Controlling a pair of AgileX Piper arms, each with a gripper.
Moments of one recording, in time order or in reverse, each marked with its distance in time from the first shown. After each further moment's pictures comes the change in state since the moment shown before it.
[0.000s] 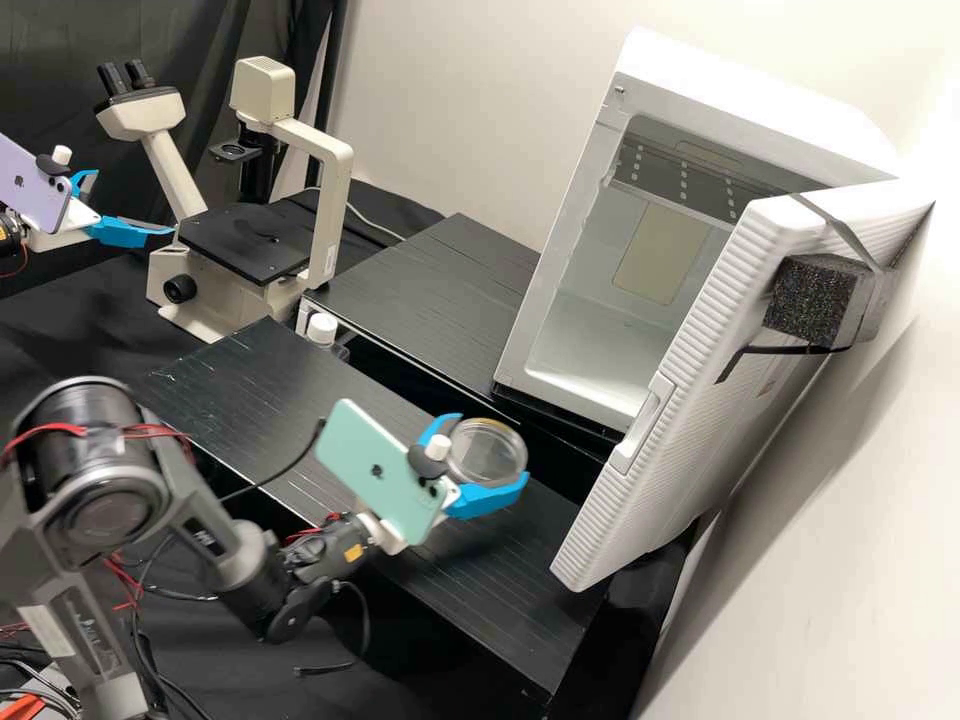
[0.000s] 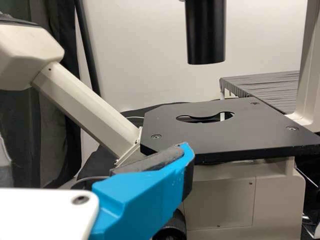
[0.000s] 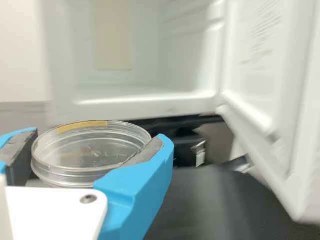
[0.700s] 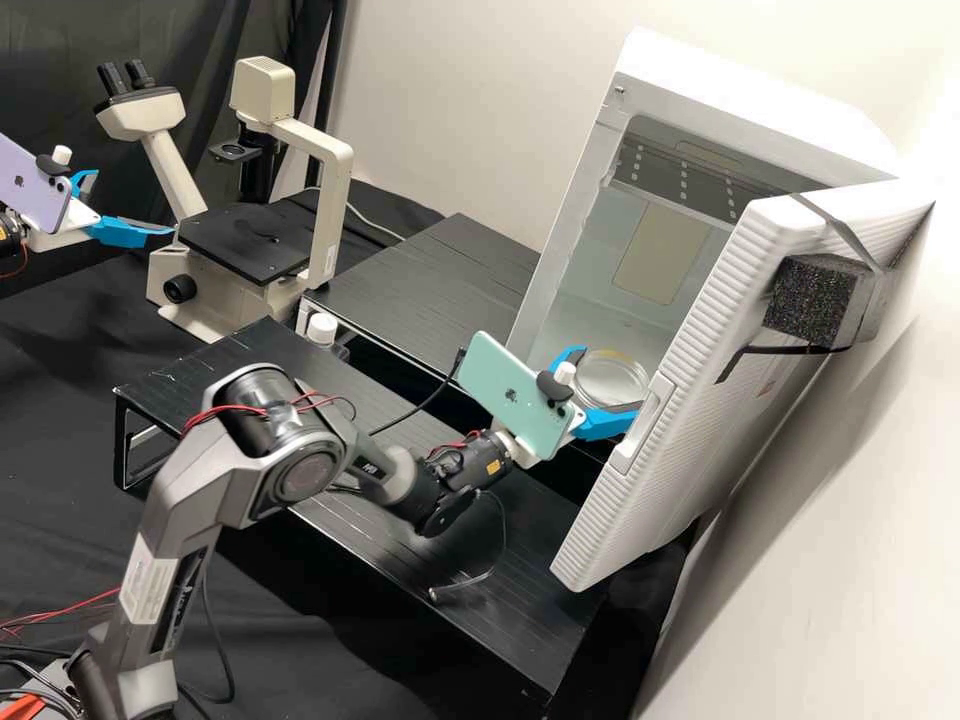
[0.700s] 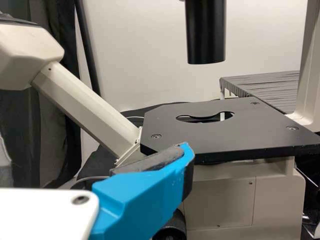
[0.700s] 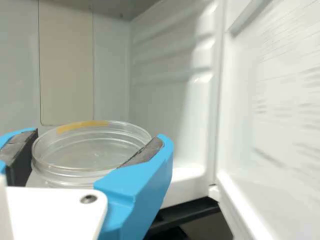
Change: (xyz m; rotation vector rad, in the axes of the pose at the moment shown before) left arm 0.000 0.000 0.000 0.000 0.000 0.000; right arm 0.174 0.013 -0.008 -0.010 0.048 0.139
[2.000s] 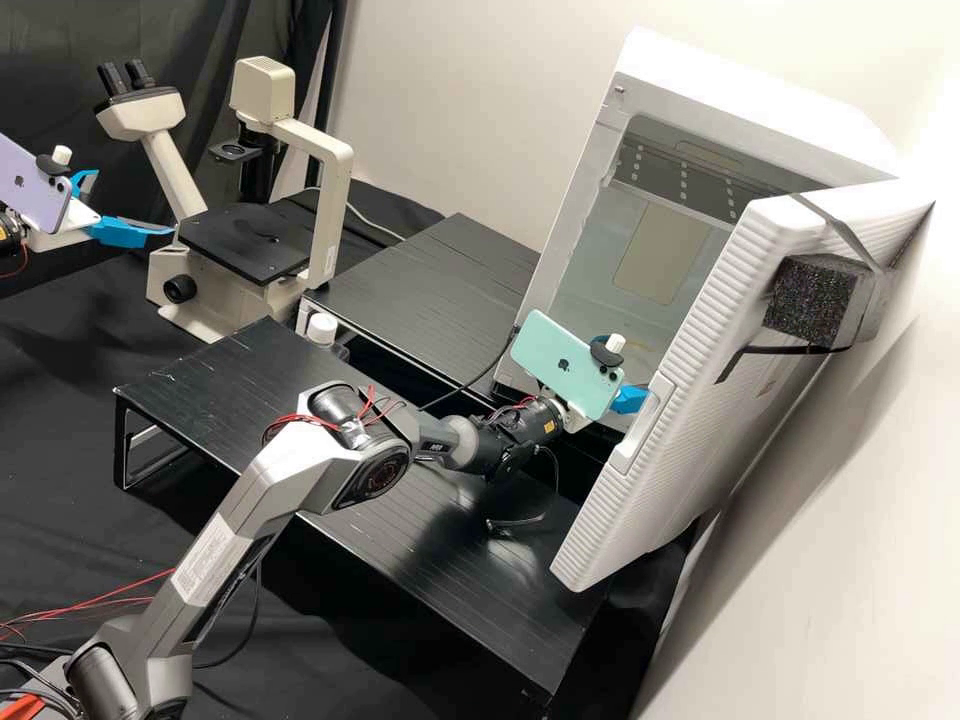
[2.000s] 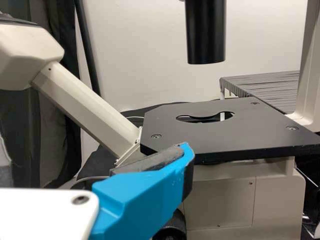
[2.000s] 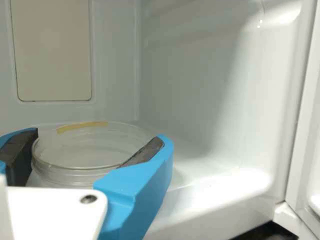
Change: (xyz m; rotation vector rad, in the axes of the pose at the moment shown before) left arm 0.000 0.000 0.000 0.000 0.000 0.000; right arm 0.097 -0.042 0.012 0.008 -0.056 -0.109
